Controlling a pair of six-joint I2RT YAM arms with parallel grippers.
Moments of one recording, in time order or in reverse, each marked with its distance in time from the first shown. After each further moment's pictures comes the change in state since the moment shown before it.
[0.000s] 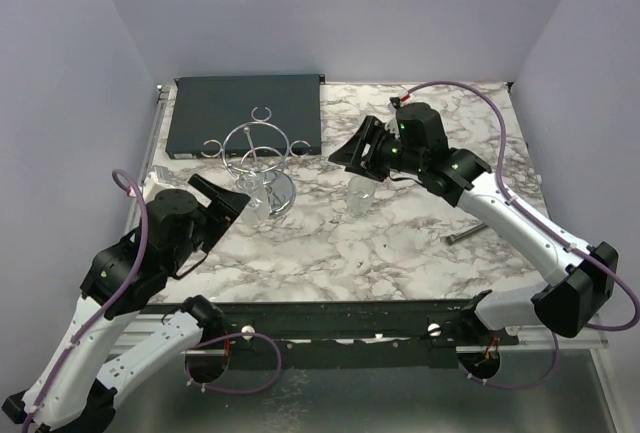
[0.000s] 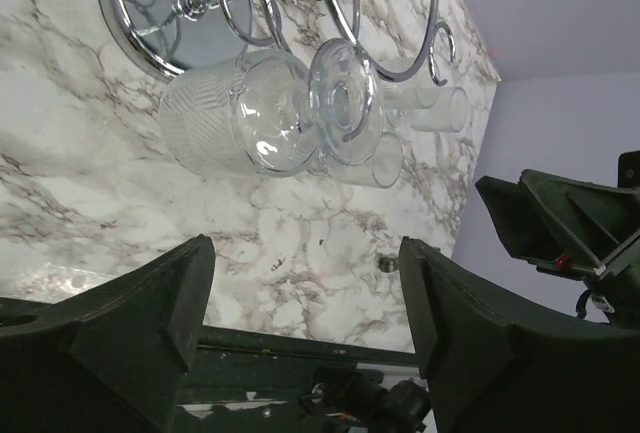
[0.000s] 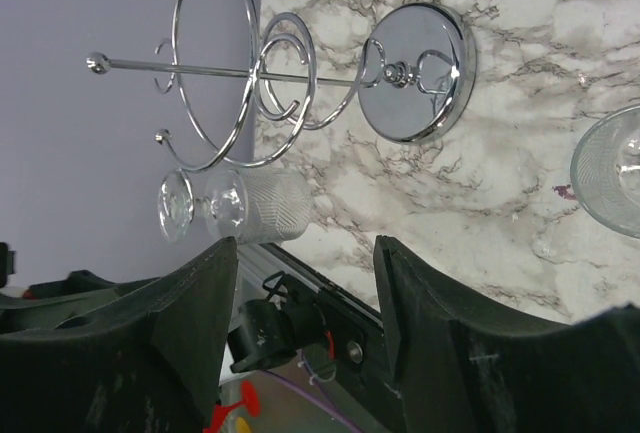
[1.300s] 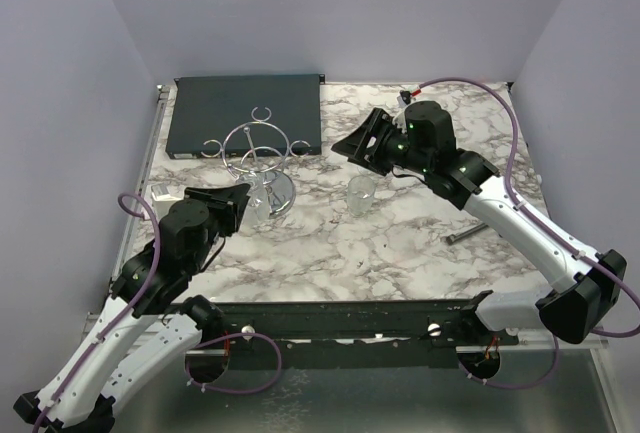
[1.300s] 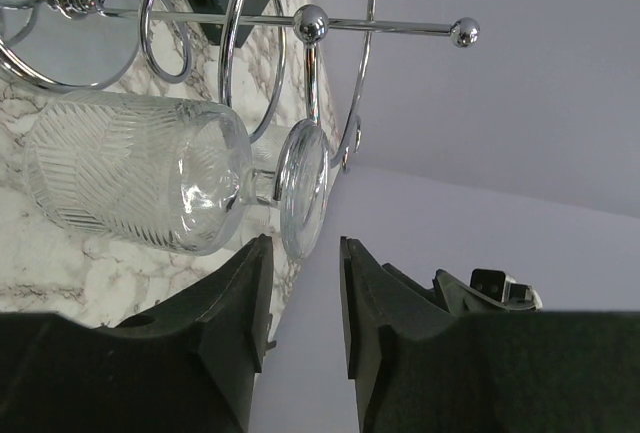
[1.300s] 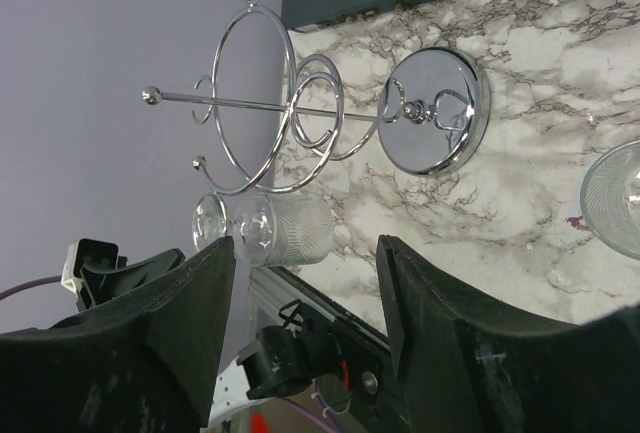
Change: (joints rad) left arm 0.000 -0.127 -0.354 0.409 -0.092 -0.419; right arm 0.000 -0.047 -0.008 0.064 0.073 0.029
